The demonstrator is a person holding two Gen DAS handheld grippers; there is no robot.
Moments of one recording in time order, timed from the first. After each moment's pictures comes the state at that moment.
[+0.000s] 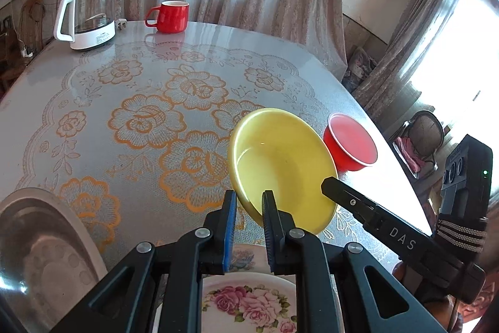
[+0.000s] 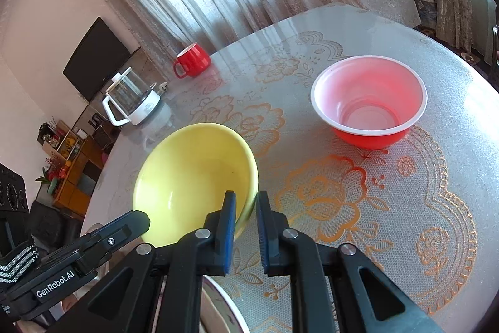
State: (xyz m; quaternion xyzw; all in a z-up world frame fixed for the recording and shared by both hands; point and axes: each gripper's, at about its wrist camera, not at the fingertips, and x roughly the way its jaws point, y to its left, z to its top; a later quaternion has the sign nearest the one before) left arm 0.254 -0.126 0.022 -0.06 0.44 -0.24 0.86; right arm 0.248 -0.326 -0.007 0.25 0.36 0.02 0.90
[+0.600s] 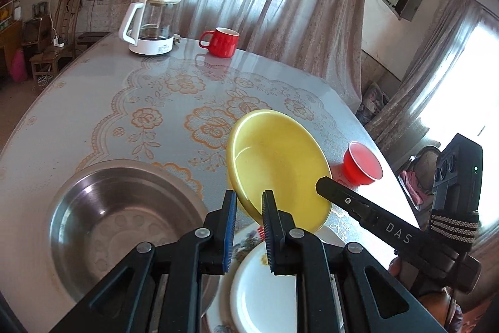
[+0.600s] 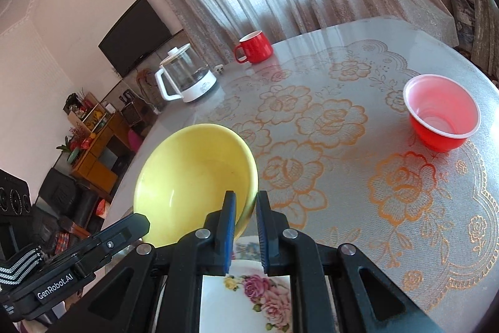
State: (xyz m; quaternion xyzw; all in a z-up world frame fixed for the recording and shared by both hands) left arm 0.212 -0.018 0.044 -0.12 0.39 -0.19 0.89; right arm 0.241 -0.234 0.023 0.20 0.36 0.10 0.90
